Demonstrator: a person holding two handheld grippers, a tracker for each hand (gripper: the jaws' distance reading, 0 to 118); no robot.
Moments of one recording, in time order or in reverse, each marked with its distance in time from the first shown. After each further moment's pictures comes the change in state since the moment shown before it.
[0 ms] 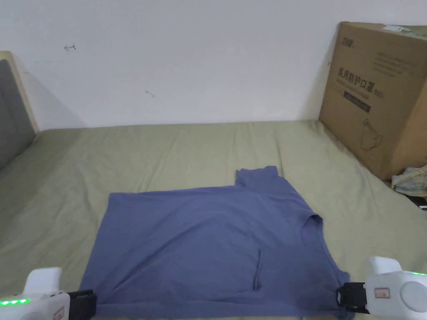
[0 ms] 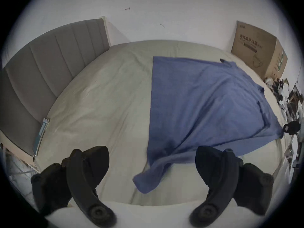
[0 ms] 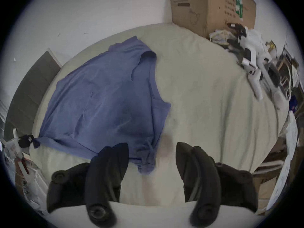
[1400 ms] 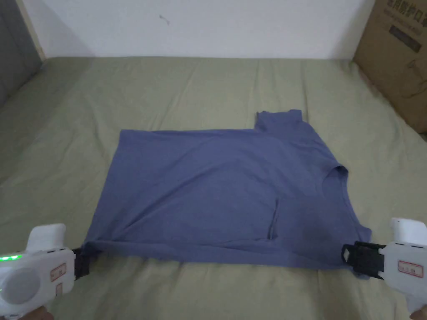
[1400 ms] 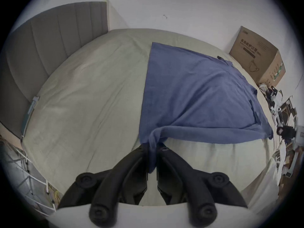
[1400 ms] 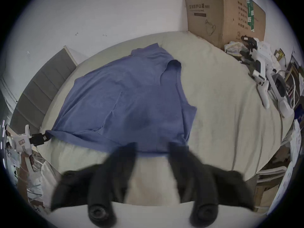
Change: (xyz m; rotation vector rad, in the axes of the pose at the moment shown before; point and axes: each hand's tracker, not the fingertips) left arm -0.010 -0.016 -0.005 -0.108 -0.080 0.076; right arm -0.032 -0.014 0.024 0.055 0.101 0.051
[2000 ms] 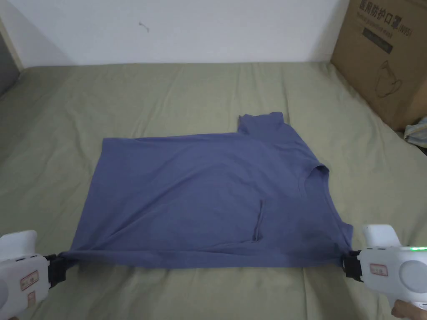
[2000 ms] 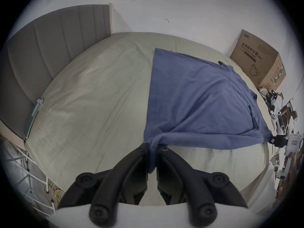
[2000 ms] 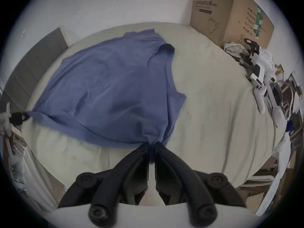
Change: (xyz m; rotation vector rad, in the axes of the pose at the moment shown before) left arm -0.006 0.008 0.013 0.023 0.006 0.031; right arm 0.017 -0.007 -0.029 -0.089 -0.090 0.076
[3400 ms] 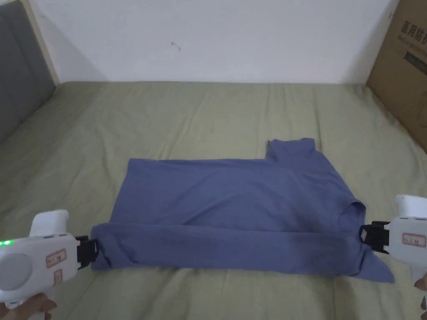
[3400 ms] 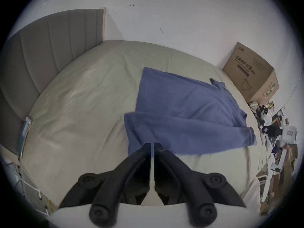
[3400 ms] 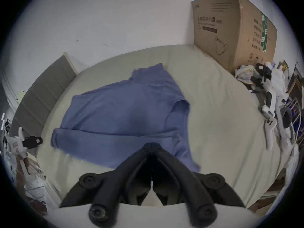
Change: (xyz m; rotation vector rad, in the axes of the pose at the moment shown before) left arm 0.013 0.065 -0.008 0.045 -0.107 0.044; right arm -0.027 0.111 0.008 0.149 0.130 -0.042
